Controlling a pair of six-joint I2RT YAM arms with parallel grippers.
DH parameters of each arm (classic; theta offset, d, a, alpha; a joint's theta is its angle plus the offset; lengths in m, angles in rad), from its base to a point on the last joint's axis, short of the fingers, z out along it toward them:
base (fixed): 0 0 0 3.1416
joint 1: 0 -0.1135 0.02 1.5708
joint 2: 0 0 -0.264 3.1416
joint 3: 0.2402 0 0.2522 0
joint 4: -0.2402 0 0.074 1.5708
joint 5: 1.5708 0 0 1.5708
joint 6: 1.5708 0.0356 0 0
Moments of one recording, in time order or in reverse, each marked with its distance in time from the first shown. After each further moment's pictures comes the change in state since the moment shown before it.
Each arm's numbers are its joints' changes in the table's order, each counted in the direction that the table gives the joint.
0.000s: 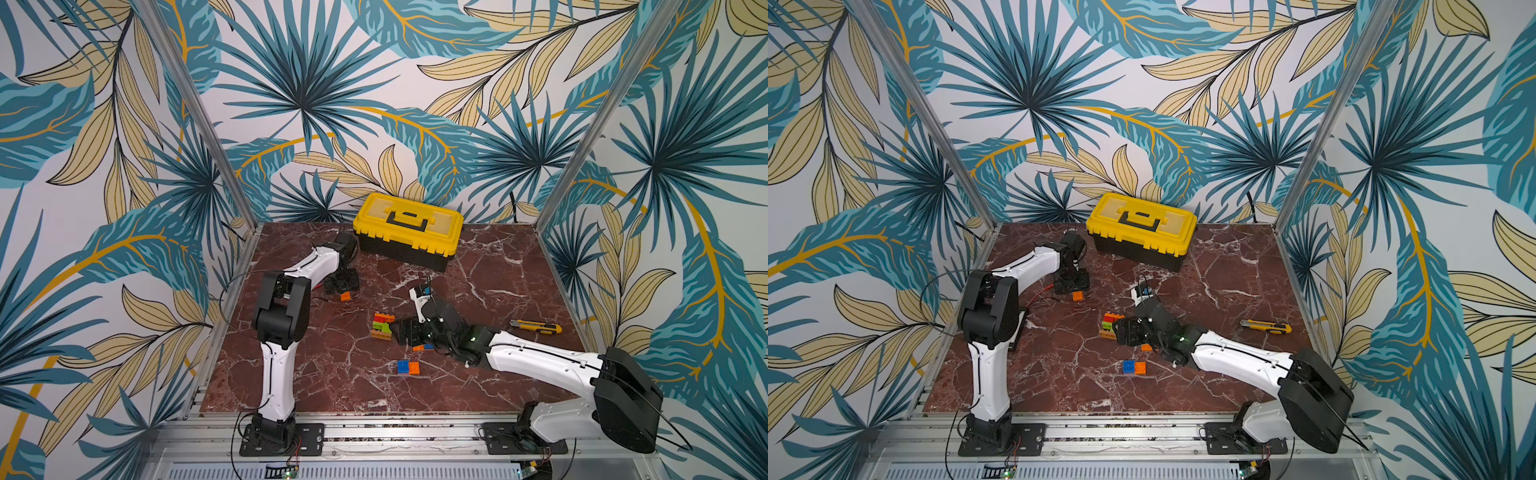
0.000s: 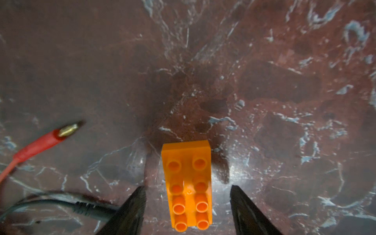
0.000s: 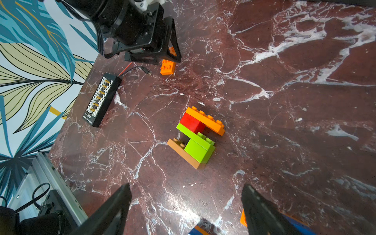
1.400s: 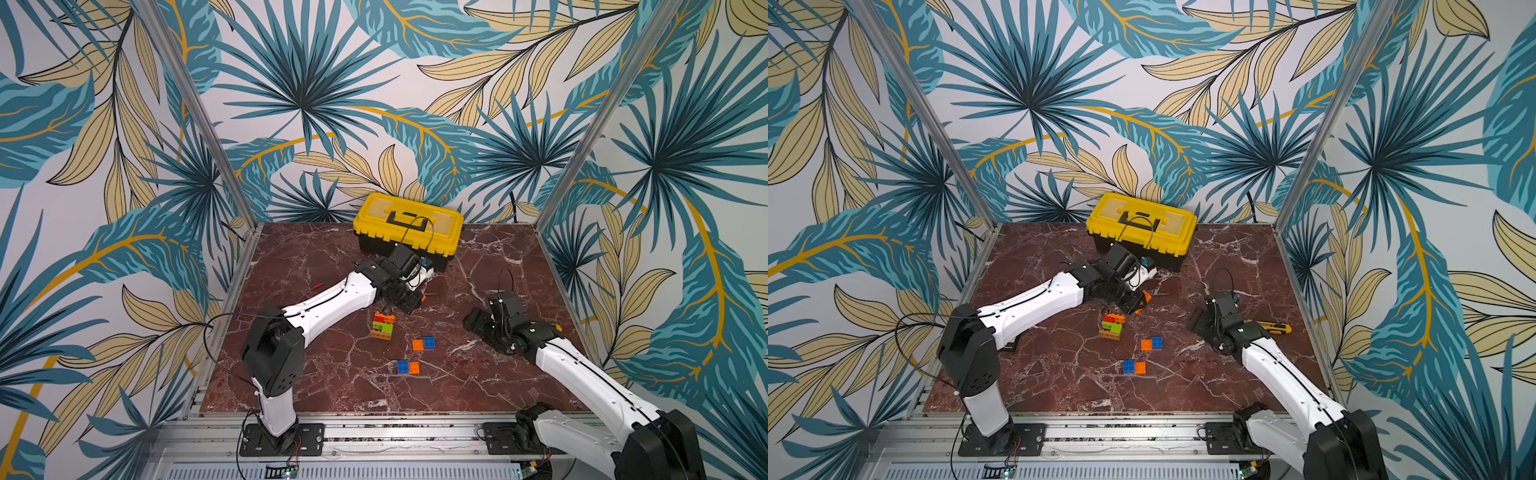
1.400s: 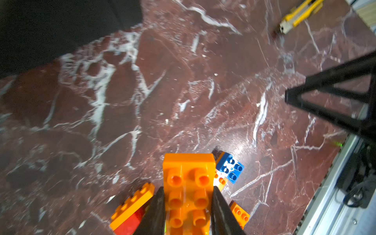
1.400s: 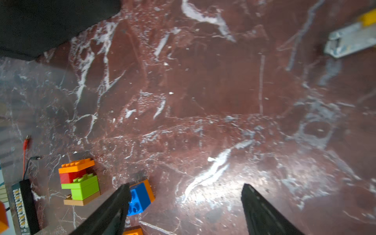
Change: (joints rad) left arm 0.513 -0.307 -0.107 0.173 0.210 0.462; right arm 0.584 -0.316 -0.127 -0.531 -0.051 0.231
